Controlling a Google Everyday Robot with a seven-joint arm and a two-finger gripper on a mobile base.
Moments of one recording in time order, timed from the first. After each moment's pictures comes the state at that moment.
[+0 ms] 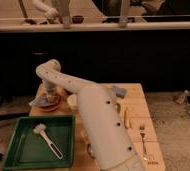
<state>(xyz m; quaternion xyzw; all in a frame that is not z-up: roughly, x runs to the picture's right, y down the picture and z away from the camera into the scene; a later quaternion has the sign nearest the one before) -0.290 0.060 0.931 -0.33 -0.15 -0.10 0.93</state>
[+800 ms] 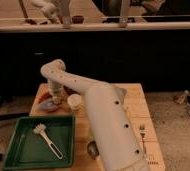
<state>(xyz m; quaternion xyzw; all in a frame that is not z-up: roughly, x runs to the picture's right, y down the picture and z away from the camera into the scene) -0.224 0.074 0.925 -0.37 -0.11 -0.10 0.92</state>
